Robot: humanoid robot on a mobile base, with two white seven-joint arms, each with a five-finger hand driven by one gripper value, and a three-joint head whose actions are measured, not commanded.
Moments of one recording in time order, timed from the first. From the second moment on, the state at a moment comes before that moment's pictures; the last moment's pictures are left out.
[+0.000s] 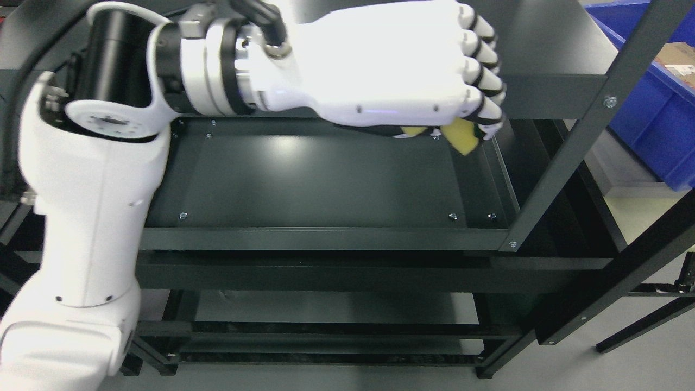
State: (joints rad) left arm -1.16 0.21 -0.30 -1.75 -0.18 -0.79 -0.96; right arm -0.07 0.00 -0.21 0.00 -0.11 0.08 -0.04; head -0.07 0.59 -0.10
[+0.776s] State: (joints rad) left arm -0.93 0.95 -0.18 -1.72 0.40 -0.79 -0.95; right arm -0.07 0.00 -0.21 0.00 -0.11 0.07 -0.04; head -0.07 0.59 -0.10
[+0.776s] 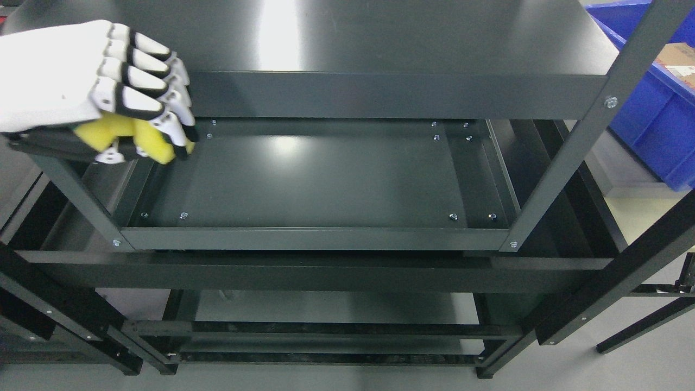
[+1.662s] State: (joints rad) left arm -0.94 1.00 -0.17 -1.71 0.27 -0.79 -0.92; right arm -0.07 0.00 -0.21 0.00 -0.11 0.08 -0.04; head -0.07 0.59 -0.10
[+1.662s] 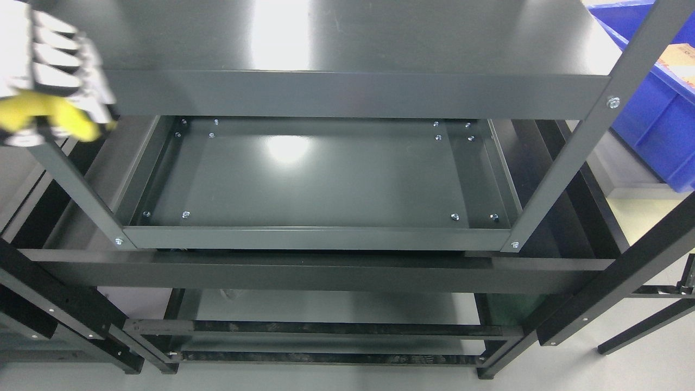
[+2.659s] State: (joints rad) left arm -1.08 0.21 -0.49 -1.71 -0.34 -0.72 -0.53; right arm -0.07 0.00 -0.21 0.00 -0.11 0.08 -0.03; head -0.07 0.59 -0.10
